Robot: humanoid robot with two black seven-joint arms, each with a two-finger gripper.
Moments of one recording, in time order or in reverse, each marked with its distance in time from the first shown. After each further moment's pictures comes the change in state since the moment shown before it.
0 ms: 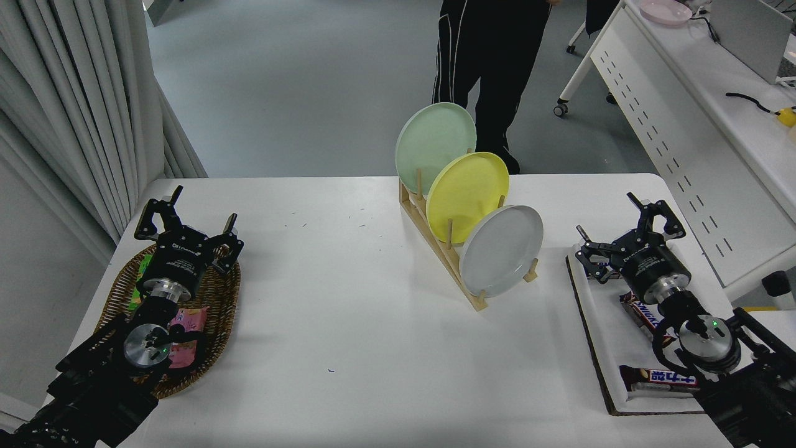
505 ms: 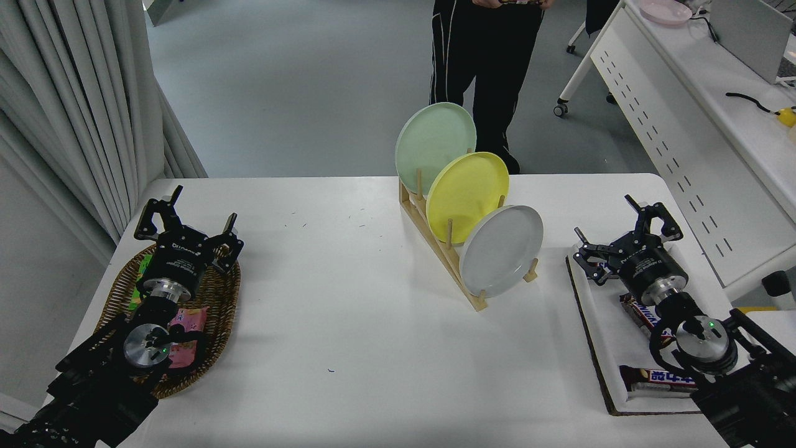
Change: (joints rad) left arm 0.000 -0.001 -0.001 0.000 0.000 -0.001 -0.002; right arm -0.003 0.007 0.001 -0.004 0.001 -0.005 0.000
